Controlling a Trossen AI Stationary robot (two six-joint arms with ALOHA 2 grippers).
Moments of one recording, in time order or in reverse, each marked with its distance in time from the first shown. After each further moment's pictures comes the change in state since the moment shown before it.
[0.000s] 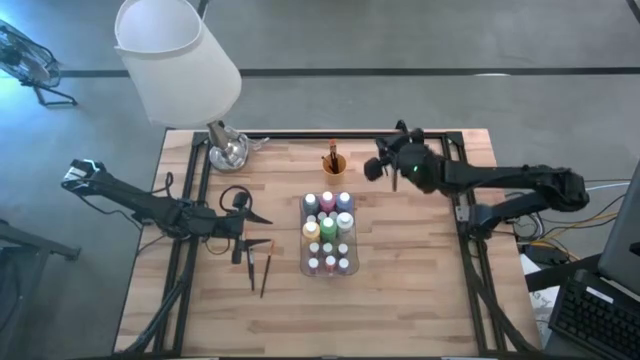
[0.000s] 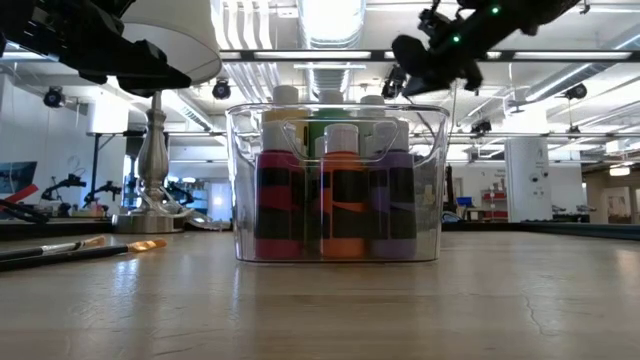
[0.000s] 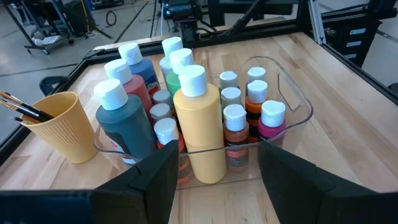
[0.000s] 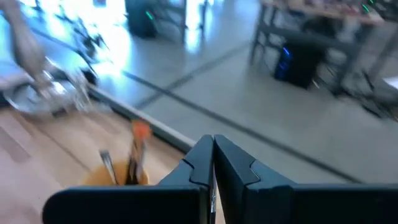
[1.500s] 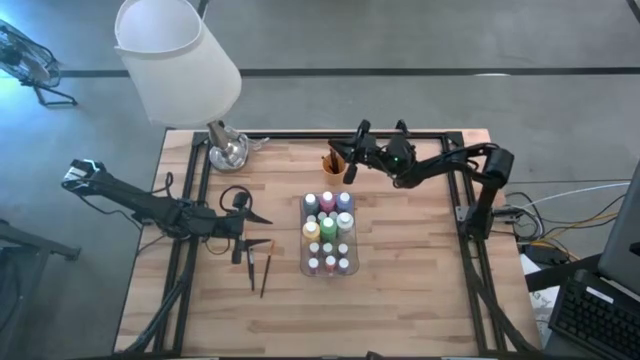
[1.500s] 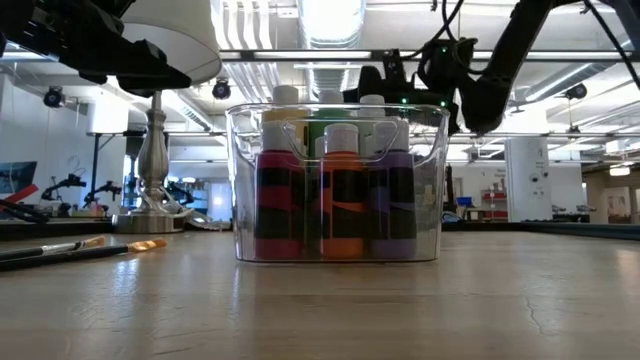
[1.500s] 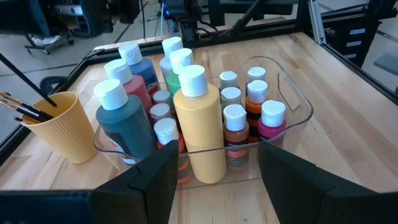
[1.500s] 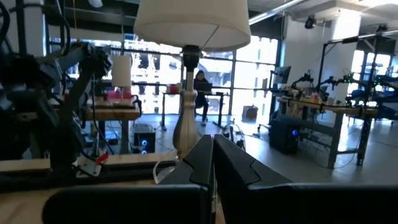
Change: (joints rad) left arm 0.000 0.000 0.000 0.000 0.000 0.000; right arm -0.236 0.622 -0.046 1.264 -0.890 -0.204
